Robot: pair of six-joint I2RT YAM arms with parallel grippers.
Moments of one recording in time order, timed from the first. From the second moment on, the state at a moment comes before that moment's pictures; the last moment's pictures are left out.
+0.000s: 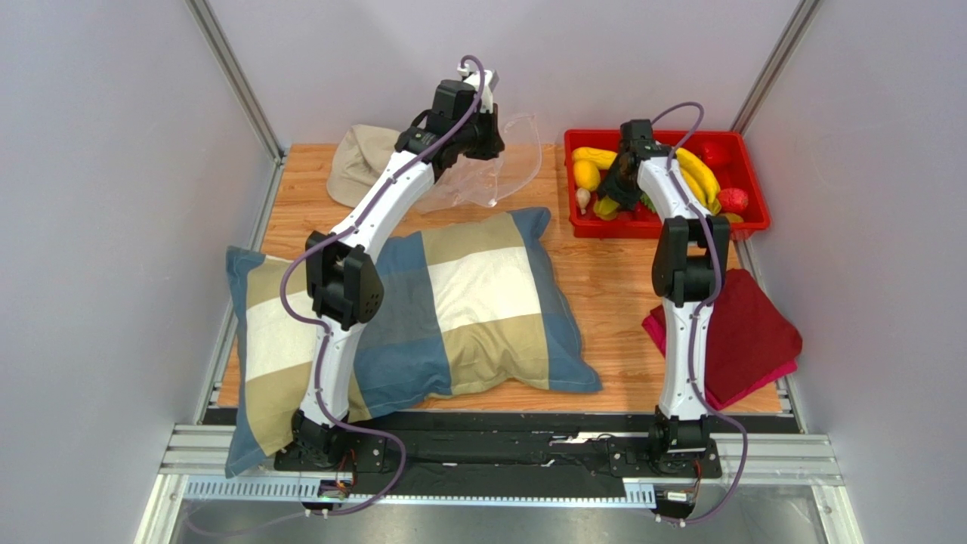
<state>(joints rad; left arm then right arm) -0.48 2.23 2.29 -0.51 0.15 -0.26 0.04 2.40 2.15 -0.77 0.09 0.59</state>
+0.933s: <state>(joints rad) -0.46 2.23 2.29 -0.51 0.22 -0.39 0.14 1.91 1.90 -0.14 -0.39 0.64</state>
